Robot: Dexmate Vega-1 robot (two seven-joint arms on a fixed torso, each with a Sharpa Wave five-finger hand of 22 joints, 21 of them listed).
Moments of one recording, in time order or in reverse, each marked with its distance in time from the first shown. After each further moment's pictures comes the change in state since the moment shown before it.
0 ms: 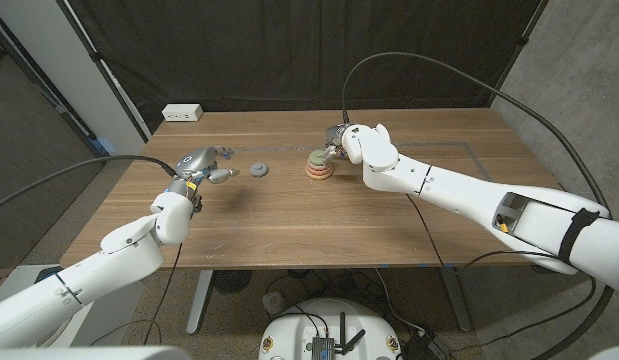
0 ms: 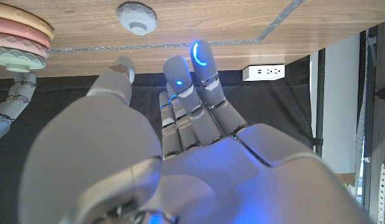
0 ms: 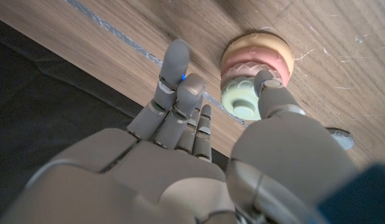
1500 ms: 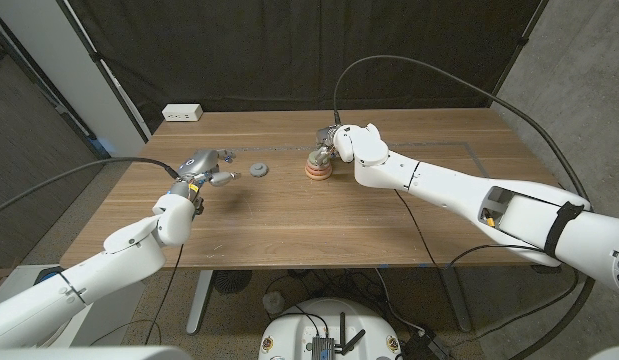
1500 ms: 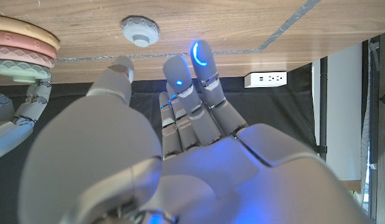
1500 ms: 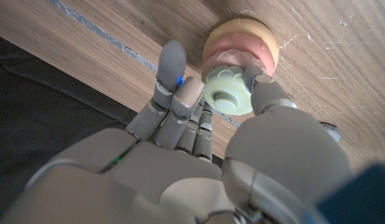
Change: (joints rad) left arm -0.025 -0.003 0.034 0.035 -0.002 -0.023 -0.014; left_hand 0.000 0.000 -0.010 0.001 0.000 -0.005 -0.002 0.008 0.000 0.001 0.001 0.000 0.000 0.000 0.000 0.000 -0.001 0.000 0.000 0.000 0.000; right arm 0.054 0.086 -0.038 0.132 0.086 0.046 -0.024; right_hand 0.061 0.066 0.034 -0.006 0.094 0.133 0.001 0.017 0.005 0.160 -0.032 -0.008 0.084 0.085 -0.010 0.074 0.019 0.045 -0.023 0.043 0.007
